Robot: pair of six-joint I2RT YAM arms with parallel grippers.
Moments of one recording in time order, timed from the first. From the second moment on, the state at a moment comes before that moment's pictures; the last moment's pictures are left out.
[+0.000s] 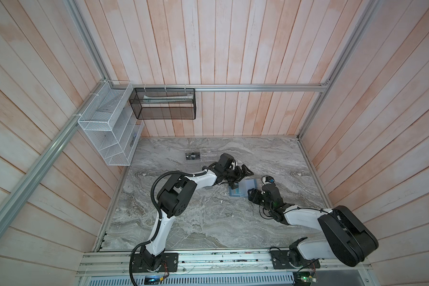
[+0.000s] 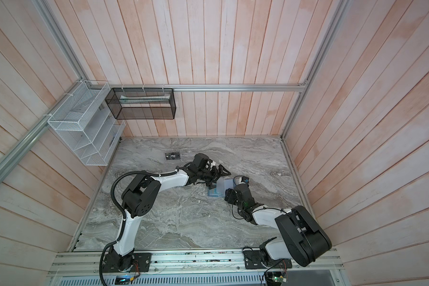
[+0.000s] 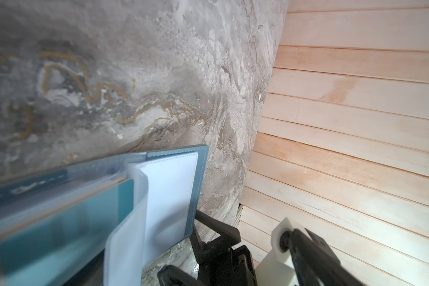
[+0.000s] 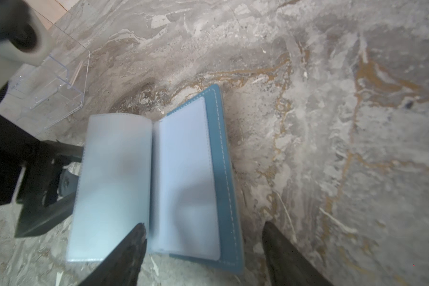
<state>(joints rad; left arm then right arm) -0.70 2.21 1.52 0.05 0.65 -1.20 0.49 1.36 0.34 0.31 0.10 0.69</state>
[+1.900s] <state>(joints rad) -0.60 2.14 1.35 0.14 0.67 -1.22 0.30 1.66 0.41 0.68 -0.59 0.71</state>
